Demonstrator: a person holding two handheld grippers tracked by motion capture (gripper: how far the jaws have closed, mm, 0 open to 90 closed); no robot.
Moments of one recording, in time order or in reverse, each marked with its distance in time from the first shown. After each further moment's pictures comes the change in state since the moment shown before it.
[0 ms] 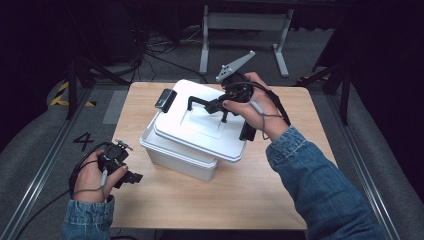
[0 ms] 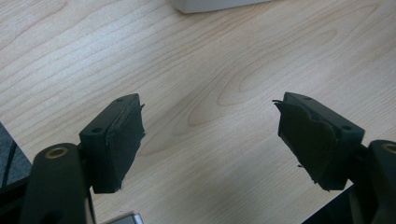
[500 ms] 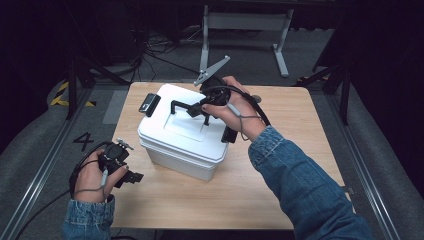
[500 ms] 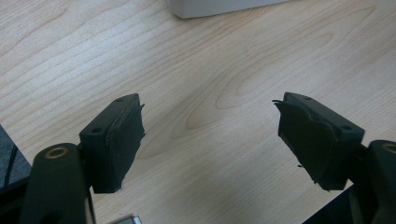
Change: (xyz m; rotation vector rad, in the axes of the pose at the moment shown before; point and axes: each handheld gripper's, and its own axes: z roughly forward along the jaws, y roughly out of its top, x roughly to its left) left arm -0.002 0.002 -0.001 -0.002 -0.001 0.007; right arm 0.009 0.020 0.044 0.012 0.028 -0.009
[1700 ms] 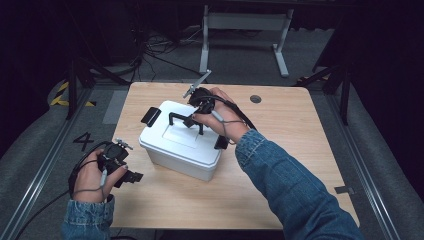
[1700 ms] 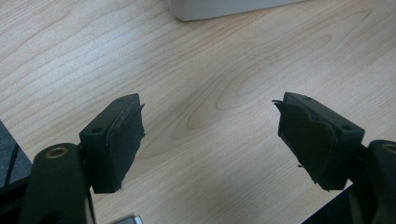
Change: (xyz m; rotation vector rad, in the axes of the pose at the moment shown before) left arm 0.000 -0.001 -0.002 -0.008 -0.003 0.000; right arm -0.015 -0.014 0.065 0.152 0.003 0.070
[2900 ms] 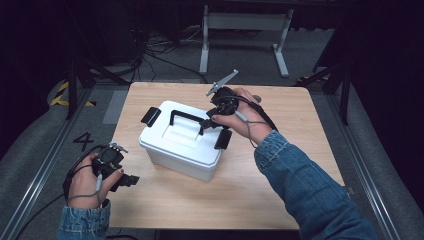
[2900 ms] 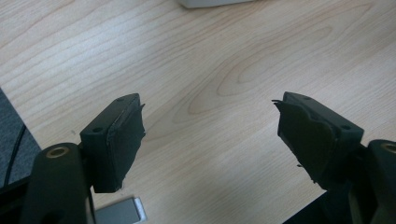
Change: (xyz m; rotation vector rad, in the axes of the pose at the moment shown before) left arm -0.002 -0.011 -0.007 -0.014 0.013 -0.018; right arm -0.006 -0.035 -0.039 -0.049 -0.078 0.067
